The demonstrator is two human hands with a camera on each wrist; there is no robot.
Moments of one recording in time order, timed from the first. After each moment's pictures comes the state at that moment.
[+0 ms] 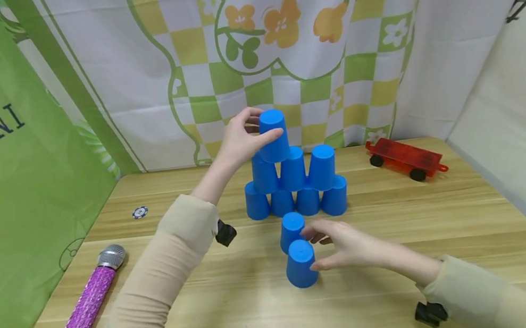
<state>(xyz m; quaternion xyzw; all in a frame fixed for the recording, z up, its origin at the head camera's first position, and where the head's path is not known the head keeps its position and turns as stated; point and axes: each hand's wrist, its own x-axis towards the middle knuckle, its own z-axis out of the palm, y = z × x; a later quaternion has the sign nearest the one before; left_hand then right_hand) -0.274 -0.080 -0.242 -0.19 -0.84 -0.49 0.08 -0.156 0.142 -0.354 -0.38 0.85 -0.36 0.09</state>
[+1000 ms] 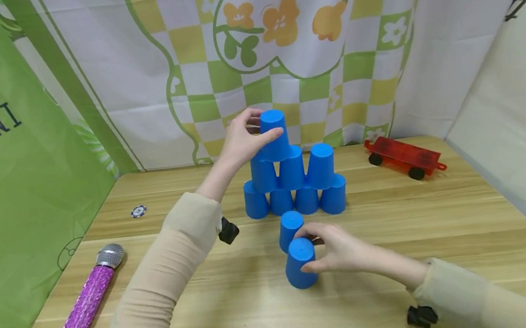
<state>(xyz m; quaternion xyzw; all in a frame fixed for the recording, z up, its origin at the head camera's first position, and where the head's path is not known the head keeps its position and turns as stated) -0.279 -0.076 -0.249 -0.18 -0.85 -0.49 0.07 -0.152 0.129 -0.362 -0.35 0.85 -0.38 0.09</state>
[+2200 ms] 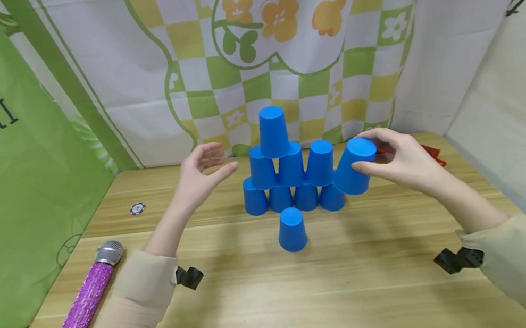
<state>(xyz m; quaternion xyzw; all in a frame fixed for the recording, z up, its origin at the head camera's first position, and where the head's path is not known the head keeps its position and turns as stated) -0.225 -0.154 -0.284 -0.14 -0.82 -0.54 0.08 -0.185 0.214 -0.259 -0.18 0.91 -0.38 -0.08</state>
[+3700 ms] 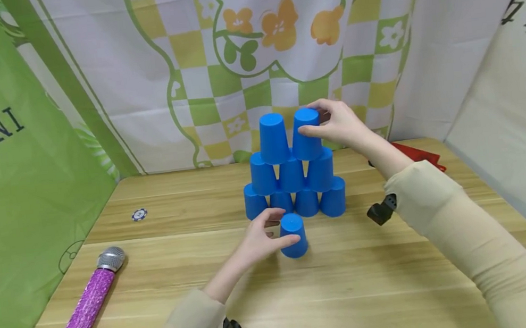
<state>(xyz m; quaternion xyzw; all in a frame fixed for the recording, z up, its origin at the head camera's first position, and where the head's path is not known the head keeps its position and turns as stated) -0.184 -0.079 -0.387 -0.18 -0.82 -0.54 -0.09 -0.272 0.150 -0.229 -0.17 0.90 -0.40 -0.05</state>
